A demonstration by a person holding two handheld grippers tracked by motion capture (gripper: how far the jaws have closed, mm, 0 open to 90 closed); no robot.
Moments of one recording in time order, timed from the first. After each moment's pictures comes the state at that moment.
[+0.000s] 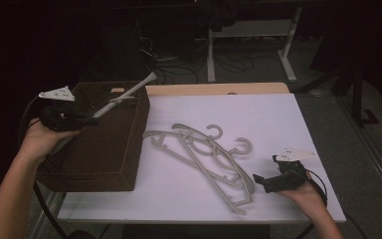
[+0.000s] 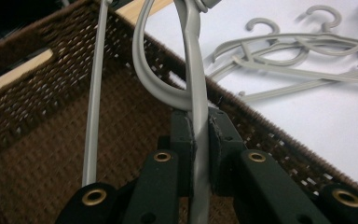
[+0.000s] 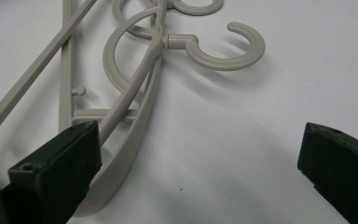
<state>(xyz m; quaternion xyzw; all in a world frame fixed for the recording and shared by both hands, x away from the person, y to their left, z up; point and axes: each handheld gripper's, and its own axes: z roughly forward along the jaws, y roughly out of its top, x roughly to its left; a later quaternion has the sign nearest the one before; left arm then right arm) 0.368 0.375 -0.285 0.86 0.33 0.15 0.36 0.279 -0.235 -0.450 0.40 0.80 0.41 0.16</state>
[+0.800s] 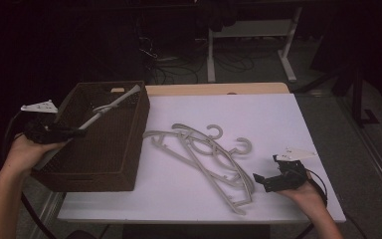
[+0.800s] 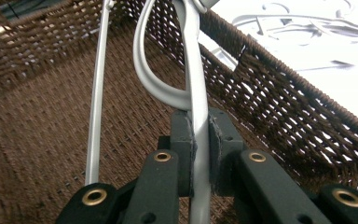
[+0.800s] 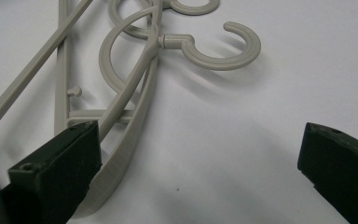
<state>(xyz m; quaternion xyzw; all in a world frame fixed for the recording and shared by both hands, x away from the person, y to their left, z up) 0.354 0.415 -0.312 0.84 0.38 0.12 0.36 0.280 -0.236 -0.450 0.40 0.80 0.41 0.16</state>
